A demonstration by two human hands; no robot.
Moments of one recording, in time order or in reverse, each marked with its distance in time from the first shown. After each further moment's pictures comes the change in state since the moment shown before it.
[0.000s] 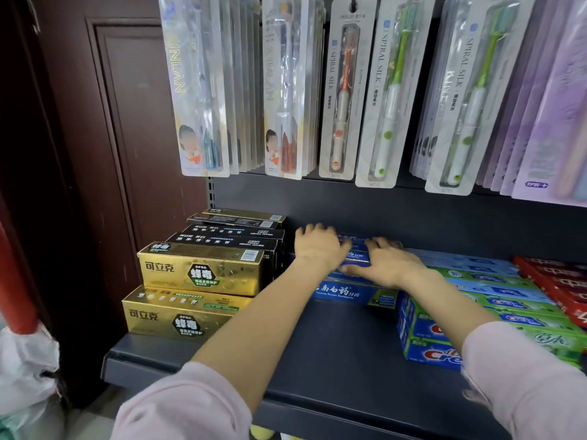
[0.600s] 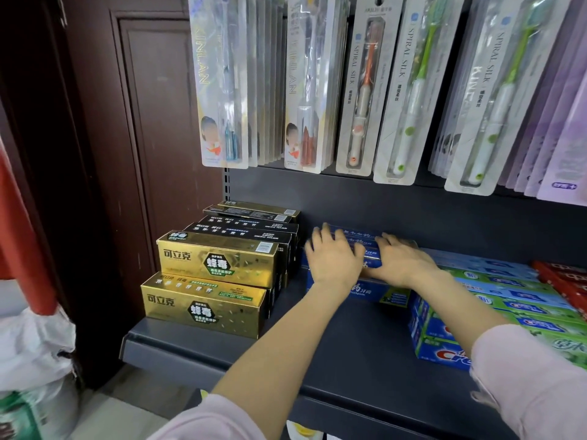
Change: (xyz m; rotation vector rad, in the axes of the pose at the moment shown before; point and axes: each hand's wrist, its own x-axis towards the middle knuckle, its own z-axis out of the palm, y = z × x) left_hand -0.031 0.007 0.027 -0.296 0.219 -0.153; right_hand 0.001 -0.007 0.002 -0.049 0.050 -0.027
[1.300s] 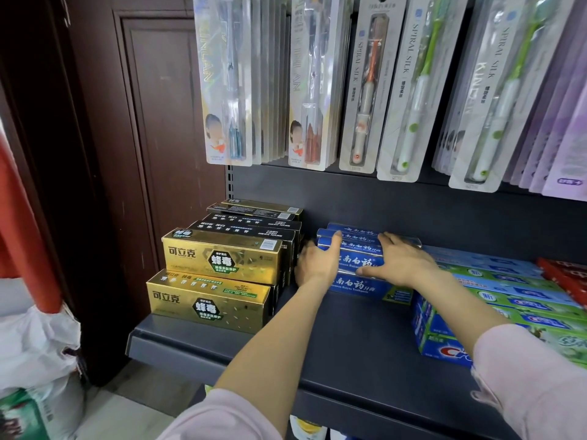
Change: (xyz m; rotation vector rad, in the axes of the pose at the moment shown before) left_hand 0.001 -0.029 -0.004 -0.534 -0.171 -0.497; right_hand -0.002 -0.002 0.006 0.055 0.000 0.025
